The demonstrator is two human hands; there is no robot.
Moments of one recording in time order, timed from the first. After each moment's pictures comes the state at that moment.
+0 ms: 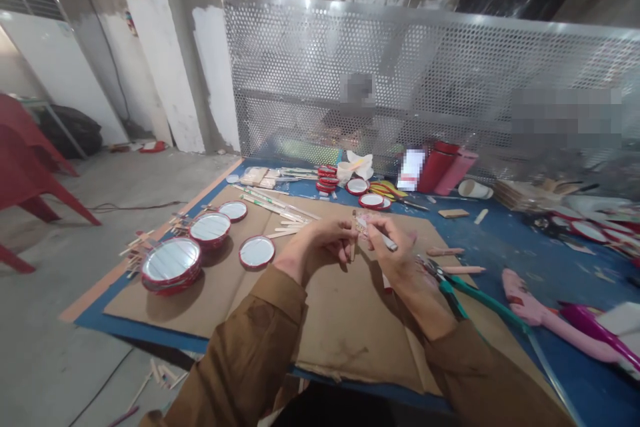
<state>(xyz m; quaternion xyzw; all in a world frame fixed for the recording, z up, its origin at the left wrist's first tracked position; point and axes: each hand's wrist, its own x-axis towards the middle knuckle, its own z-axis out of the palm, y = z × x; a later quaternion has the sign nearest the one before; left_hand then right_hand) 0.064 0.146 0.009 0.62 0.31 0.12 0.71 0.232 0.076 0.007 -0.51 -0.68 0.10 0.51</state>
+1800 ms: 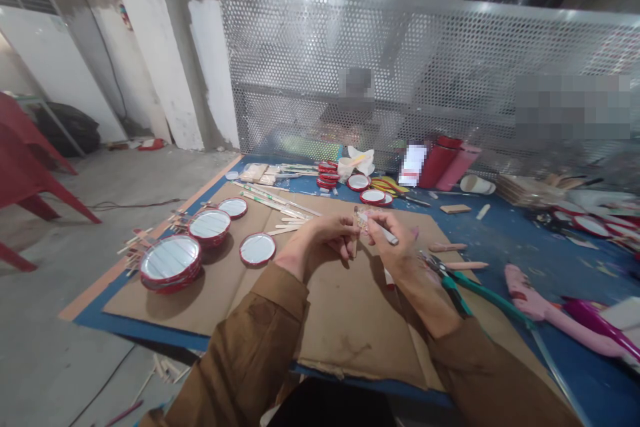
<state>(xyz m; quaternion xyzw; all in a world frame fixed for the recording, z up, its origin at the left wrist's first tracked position) 0.062 0.145 0.007 0.63 0.30 0.12 0.71 0.236 0.083 0.003 -0.51 -0.68 0.12 0.51</state>
